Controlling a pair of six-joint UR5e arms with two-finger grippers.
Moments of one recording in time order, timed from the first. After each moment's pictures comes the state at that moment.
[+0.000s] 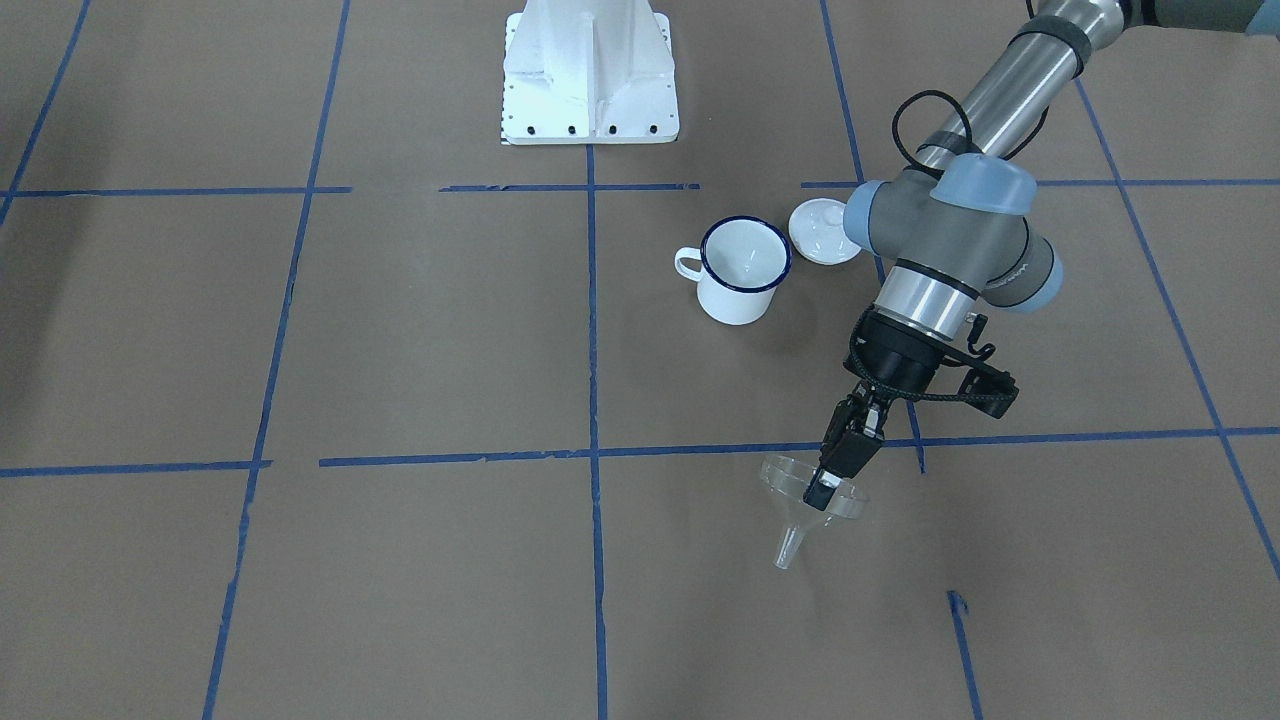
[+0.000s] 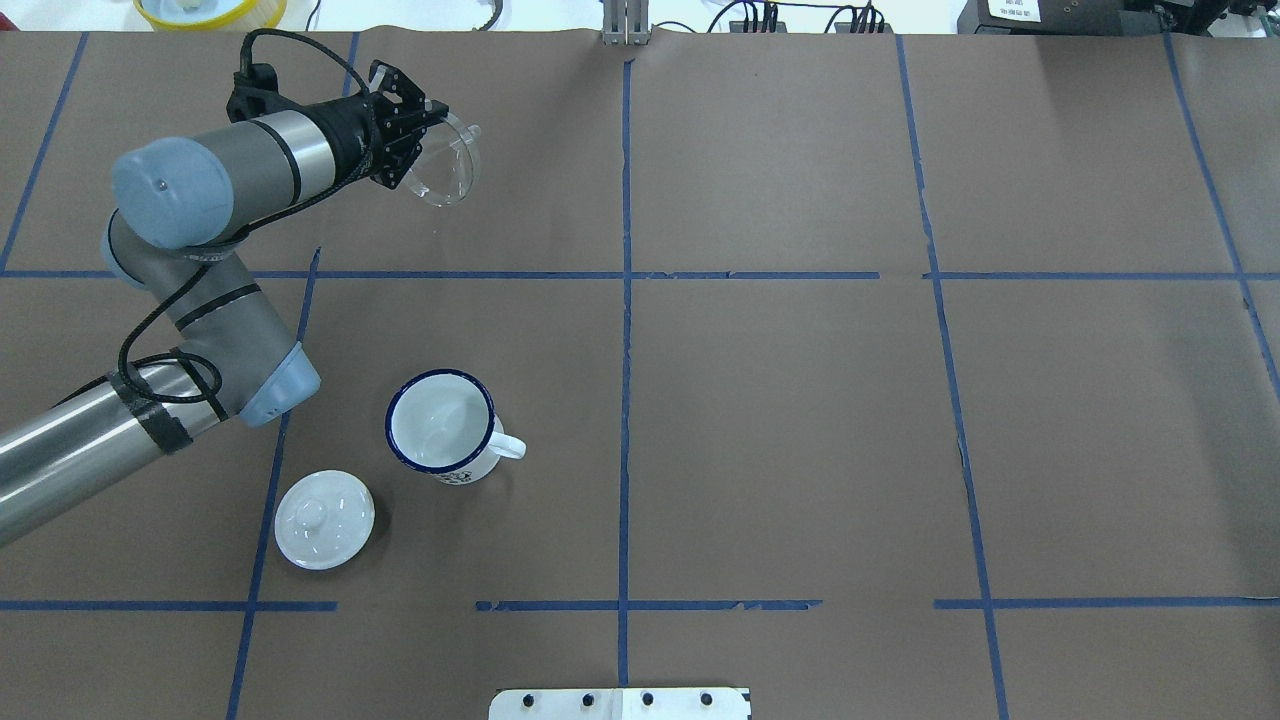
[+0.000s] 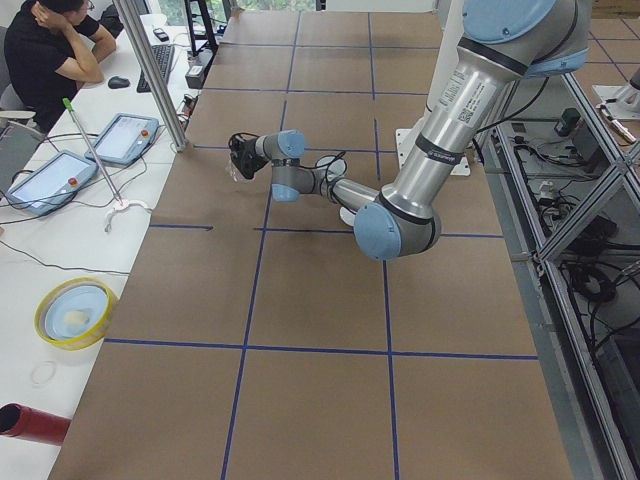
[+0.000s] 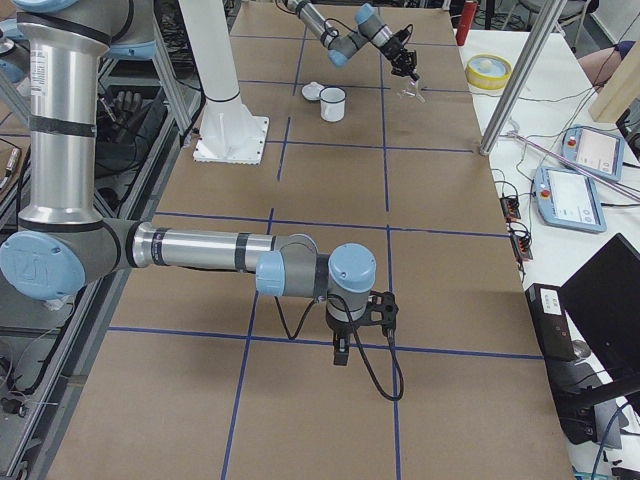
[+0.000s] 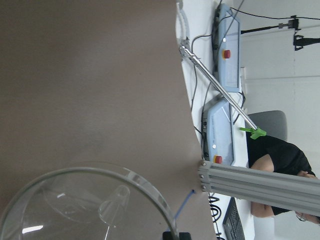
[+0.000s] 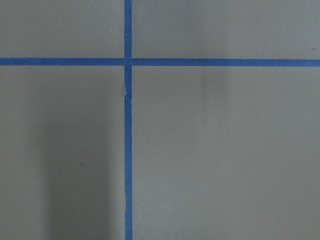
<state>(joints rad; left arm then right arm) -0.79 -2.12 -1.38 -2.71 -1.54 -2.27 1.57 -1.68 1.66 -1.57 2.29 0.01</state>
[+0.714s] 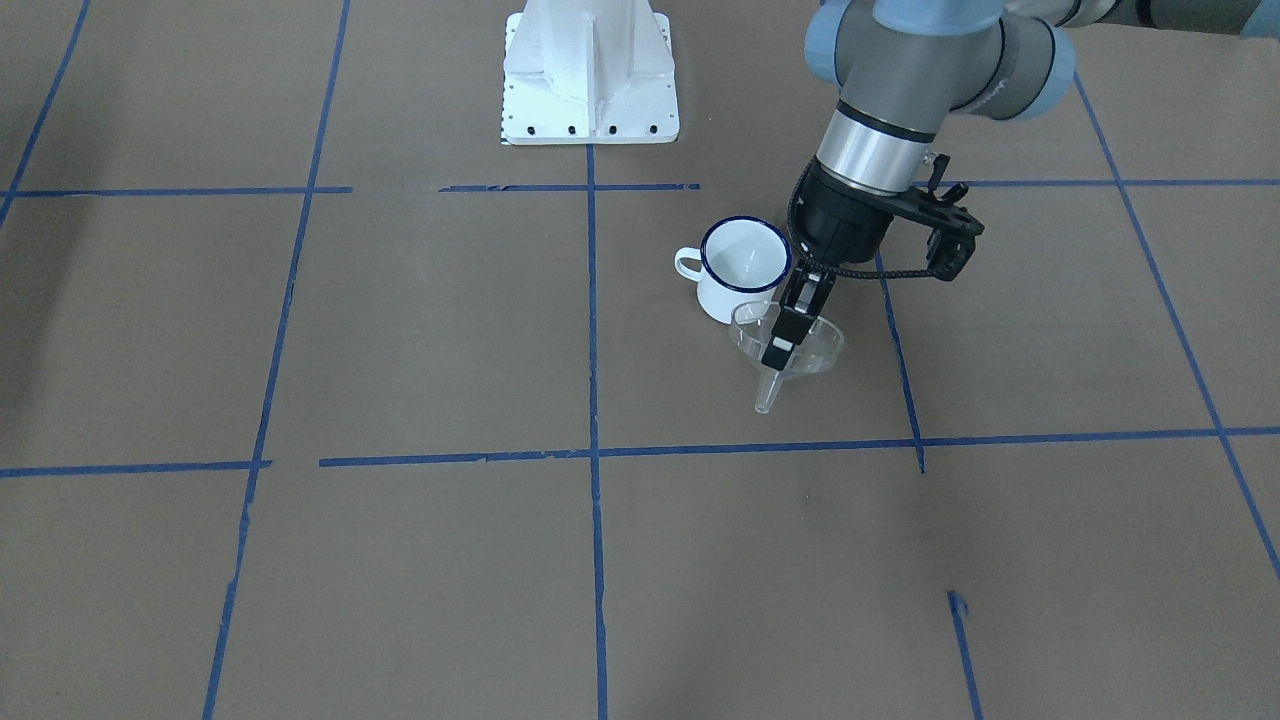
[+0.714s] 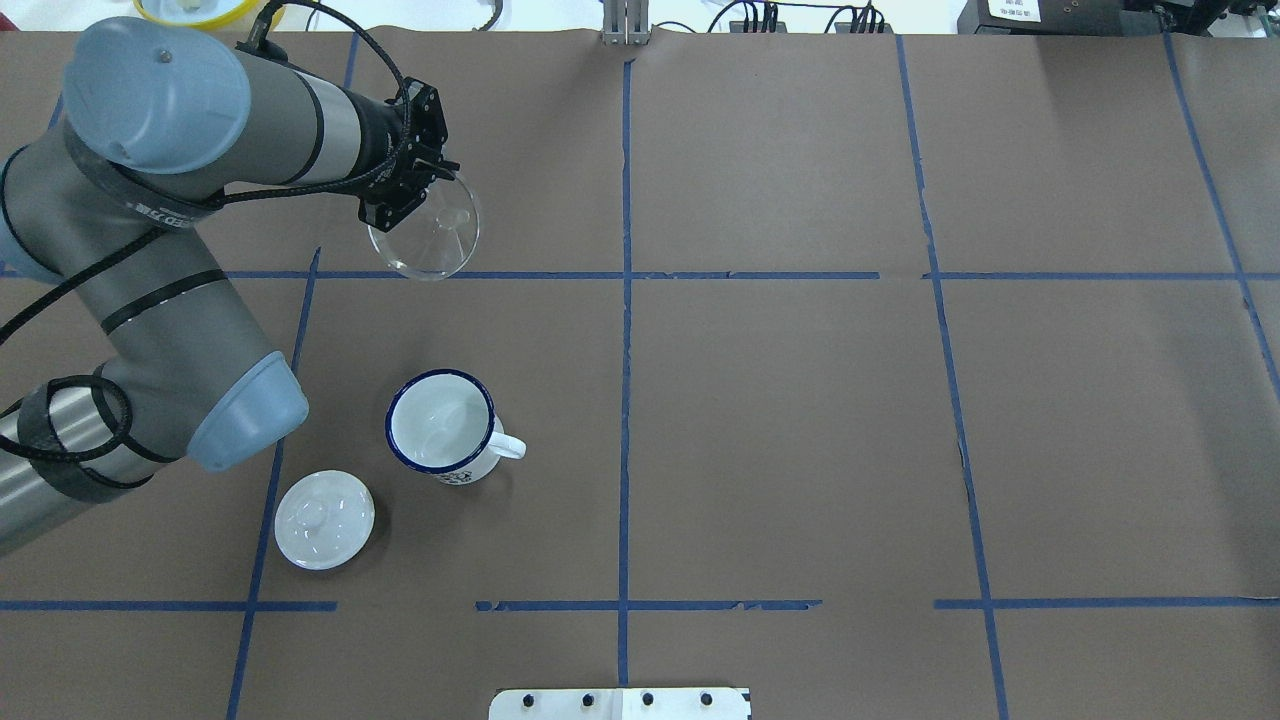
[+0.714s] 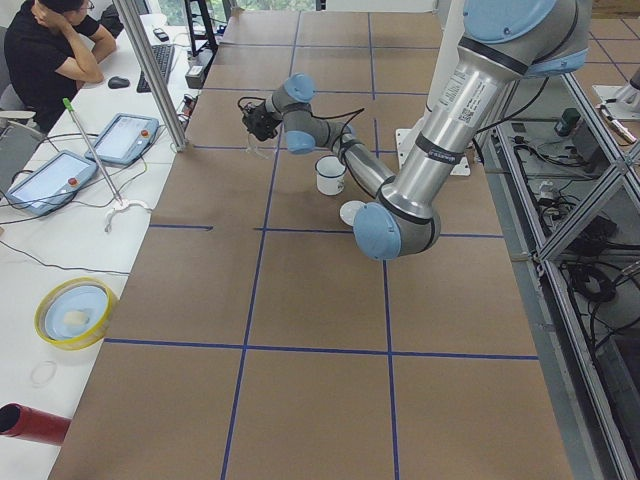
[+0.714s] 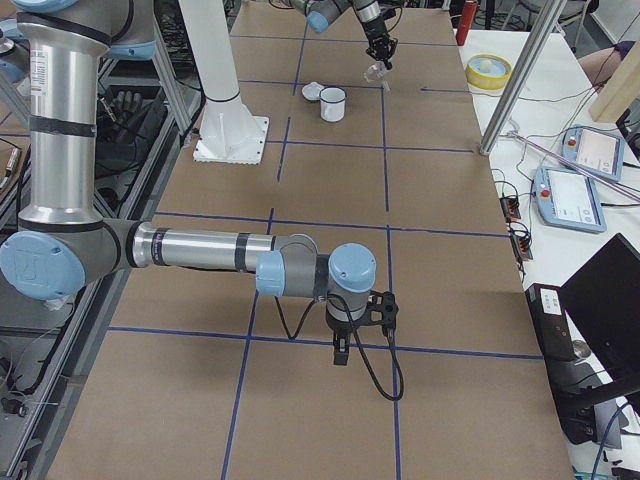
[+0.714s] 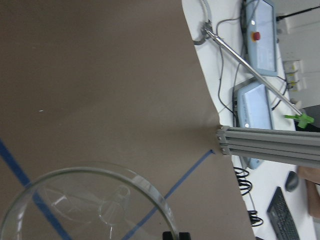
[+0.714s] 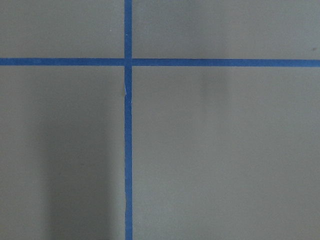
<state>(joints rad) -0.76 -2.14 -1.89 -1.74 -1.81 -2.19 1.57 -1.68 1.66 -1.57 2.29 0.01</state>
